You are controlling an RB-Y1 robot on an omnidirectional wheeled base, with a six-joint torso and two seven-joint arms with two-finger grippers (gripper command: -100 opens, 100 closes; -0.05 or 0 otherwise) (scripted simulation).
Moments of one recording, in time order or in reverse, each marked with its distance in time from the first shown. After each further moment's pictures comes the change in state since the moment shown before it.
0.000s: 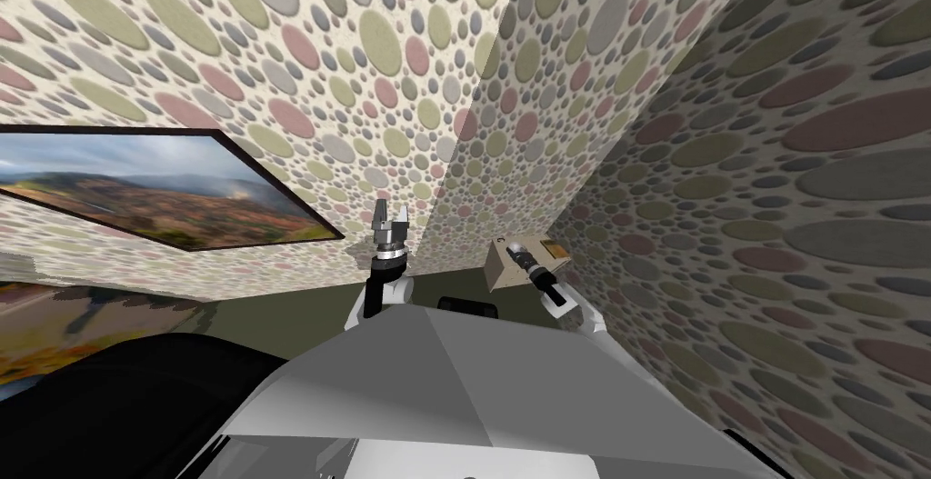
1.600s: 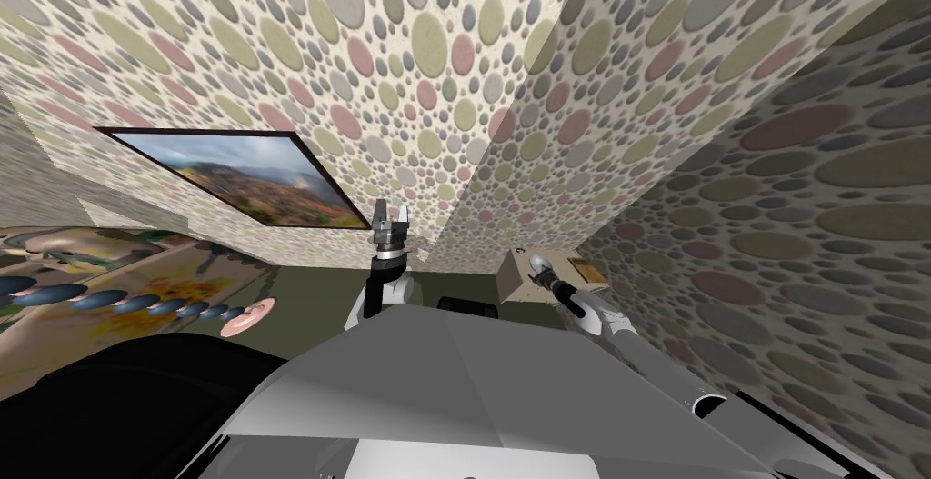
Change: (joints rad) left arm 0.000 0.000 0.000 0.000 0.000 0.000 0.000; right arm -0.140 -0.207 0.212 0.450 0.258 0.033 0.256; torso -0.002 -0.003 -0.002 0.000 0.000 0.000
